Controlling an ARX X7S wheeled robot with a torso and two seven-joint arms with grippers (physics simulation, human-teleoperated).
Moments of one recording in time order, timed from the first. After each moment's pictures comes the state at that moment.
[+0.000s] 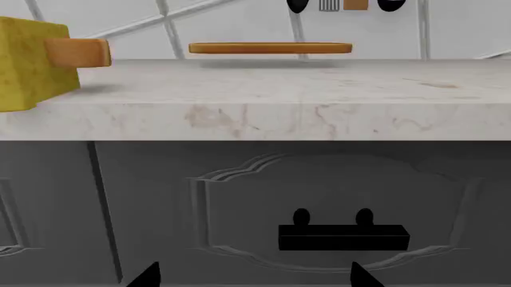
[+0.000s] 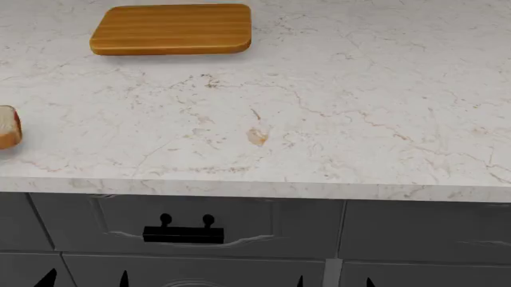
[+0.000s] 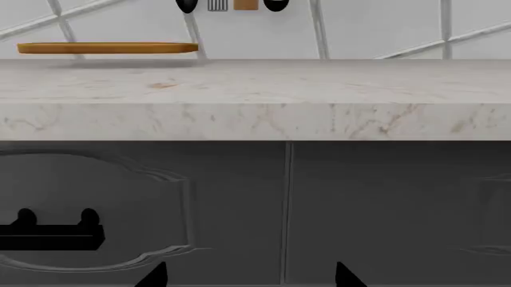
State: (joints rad) left arm 0.00 0.00 0.00 0.00 0.00 0.00 0.00; right arm 0.00 0.00 0.00 0.00 0.00 0.00 0.00
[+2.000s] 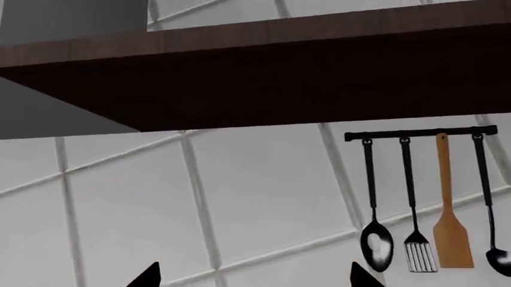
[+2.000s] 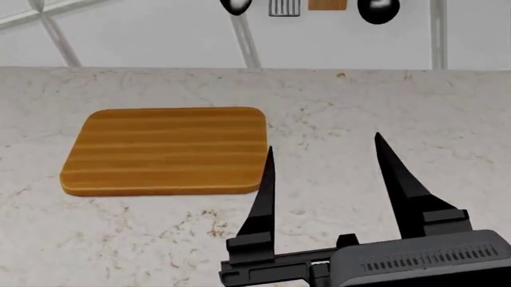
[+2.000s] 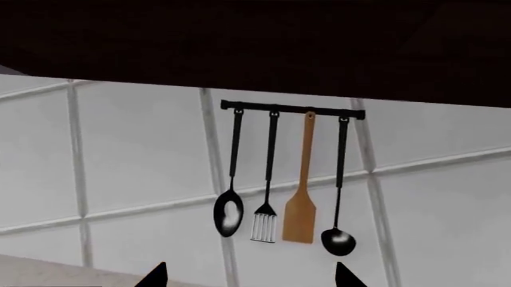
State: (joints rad) left arm -0.10 -0.46 -0.10 1.04 -0.46 -0.58 -0.46; right arm 0.24 0.18 -0.15 -0.95 0.13 0.72 0.13
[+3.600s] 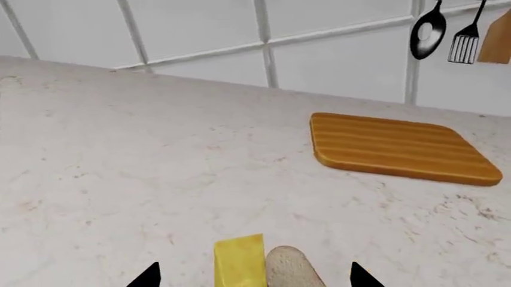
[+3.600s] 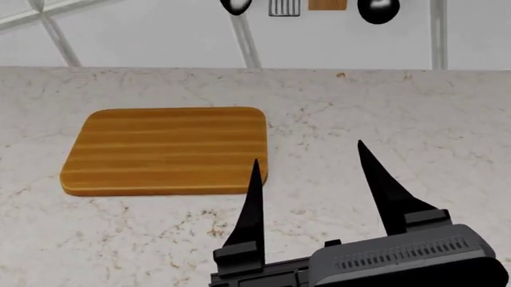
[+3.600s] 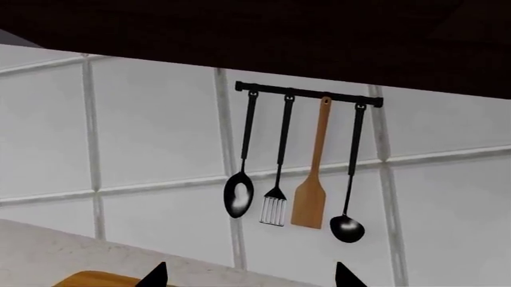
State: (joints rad) left arm 0.29 -0.57 -1.73 0.90 -2.29 -1.56 -0.72; right arm 0.27 0.25 -0.21 -0.98 0.20 0.82 0.21
